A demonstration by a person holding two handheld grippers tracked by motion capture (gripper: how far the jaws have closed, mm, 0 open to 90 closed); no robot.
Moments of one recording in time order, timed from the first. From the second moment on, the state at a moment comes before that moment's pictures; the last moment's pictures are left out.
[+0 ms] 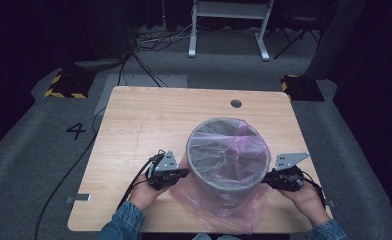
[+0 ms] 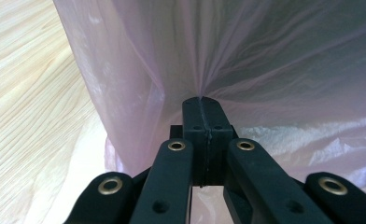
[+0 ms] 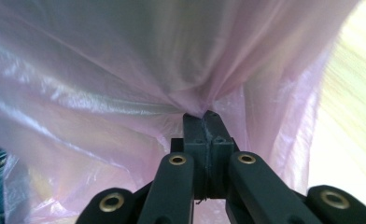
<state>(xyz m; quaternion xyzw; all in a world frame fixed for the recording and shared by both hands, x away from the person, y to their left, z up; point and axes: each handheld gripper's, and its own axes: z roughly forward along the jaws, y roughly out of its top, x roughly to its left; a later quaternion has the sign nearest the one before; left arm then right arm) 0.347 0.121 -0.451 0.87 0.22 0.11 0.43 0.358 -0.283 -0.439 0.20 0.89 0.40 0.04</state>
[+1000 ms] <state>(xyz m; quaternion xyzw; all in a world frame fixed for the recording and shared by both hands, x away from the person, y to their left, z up) 0.343 0.176 -0.462 0.83 0.34 0.17 0.41 0.335 -0.328 -0.375 0.28 0.83 0.47 0.13</state>
